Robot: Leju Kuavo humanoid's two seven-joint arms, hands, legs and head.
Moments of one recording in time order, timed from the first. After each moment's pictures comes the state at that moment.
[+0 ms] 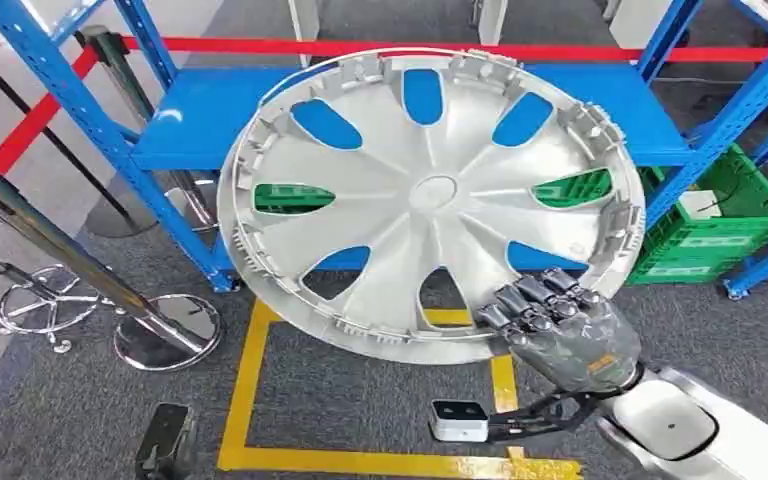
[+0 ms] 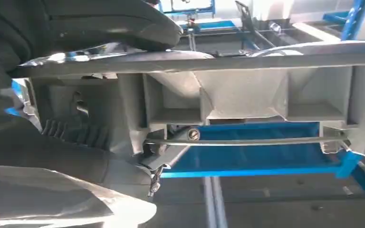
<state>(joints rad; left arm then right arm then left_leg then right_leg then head) -0.02 0.10 -0.62 -0.47 0.50 0.42 -0.46 -0.32 -0.49 0.73 -1.80 1.57 -0.63 -0.04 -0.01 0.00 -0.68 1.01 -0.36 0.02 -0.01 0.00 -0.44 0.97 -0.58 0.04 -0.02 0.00</state>
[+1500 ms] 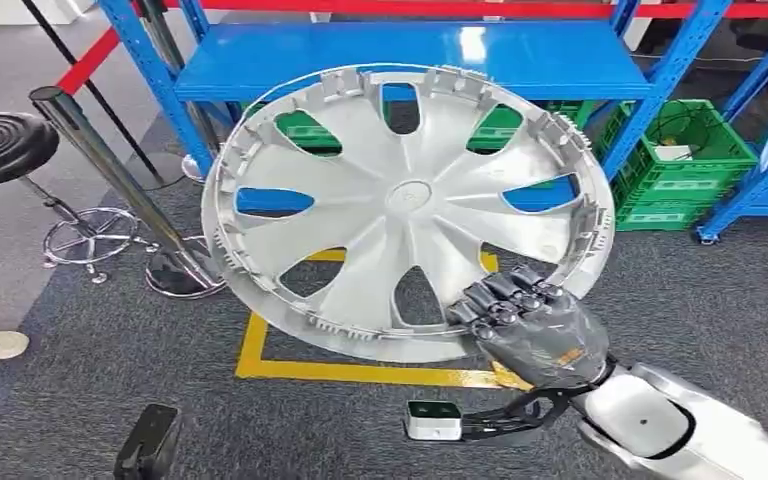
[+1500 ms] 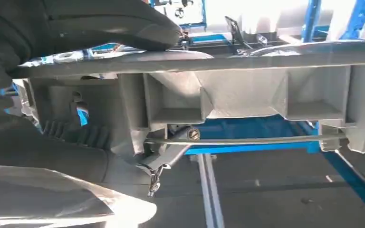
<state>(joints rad) -0.05 0.13 -0.52 -0.36 0.26 0.38 -0.43 -0.43 -0.48 0.89 -1.79 1.57 -0.56 0.08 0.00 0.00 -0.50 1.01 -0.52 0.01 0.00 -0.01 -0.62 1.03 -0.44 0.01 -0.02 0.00</state>
